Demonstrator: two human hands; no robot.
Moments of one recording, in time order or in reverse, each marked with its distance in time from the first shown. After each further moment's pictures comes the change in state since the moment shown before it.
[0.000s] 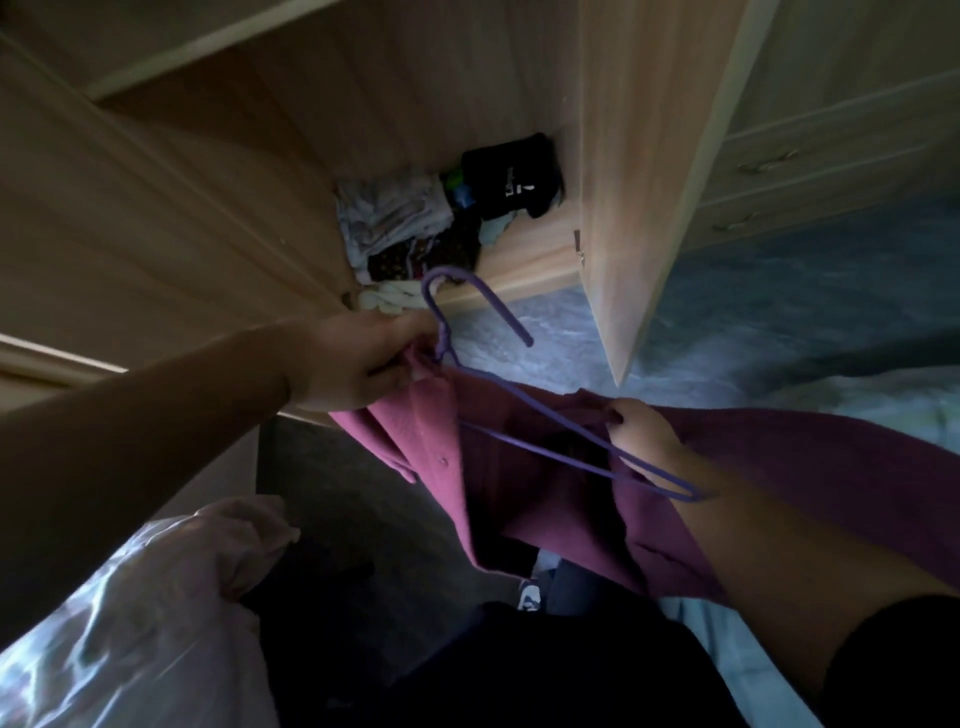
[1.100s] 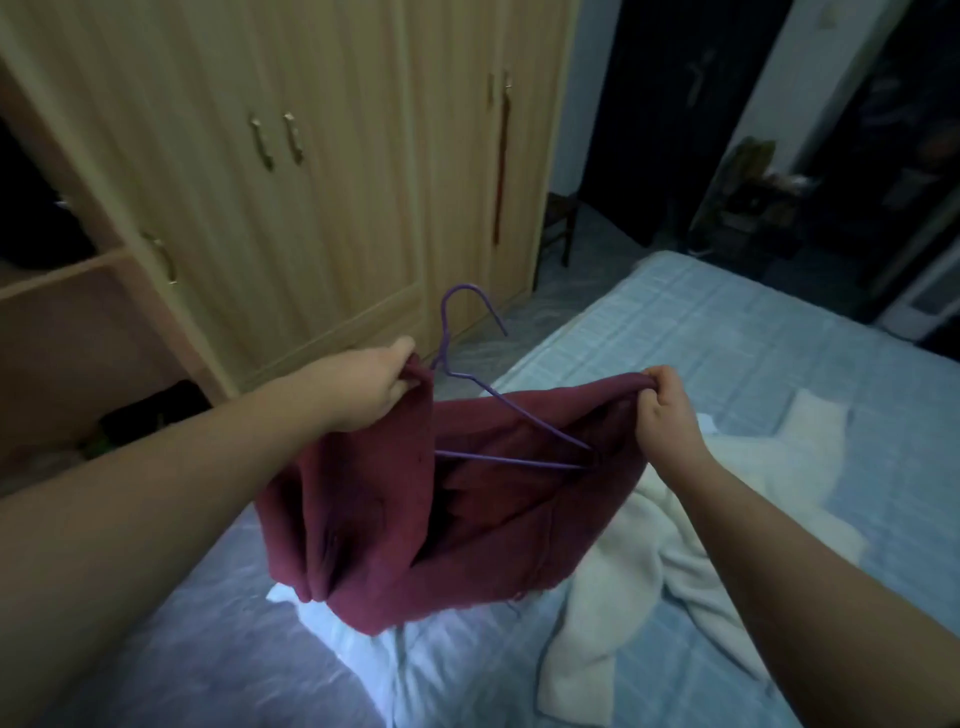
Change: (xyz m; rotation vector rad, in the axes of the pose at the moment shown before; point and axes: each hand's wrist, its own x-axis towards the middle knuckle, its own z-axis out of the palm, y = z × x) left_hand 0.074 0.472 -0.062 0.158 0.198 0.358; right_hand -0.521 0.179 -0.305 0.396 1.245 0.158
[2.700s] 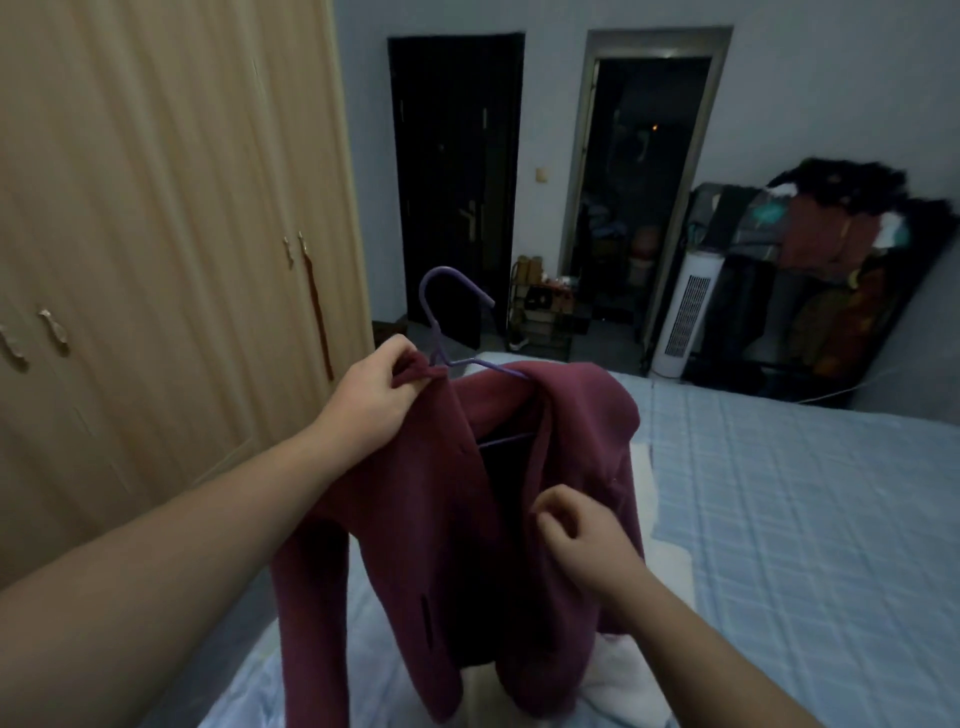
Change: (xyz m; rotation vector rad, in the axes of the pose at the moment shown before) left_hand 0.107 0.228 -0.074 -0.644 0.496 0.385; right_hand -0.066 0.007 -0.152 -0.165 0.039 -0.039
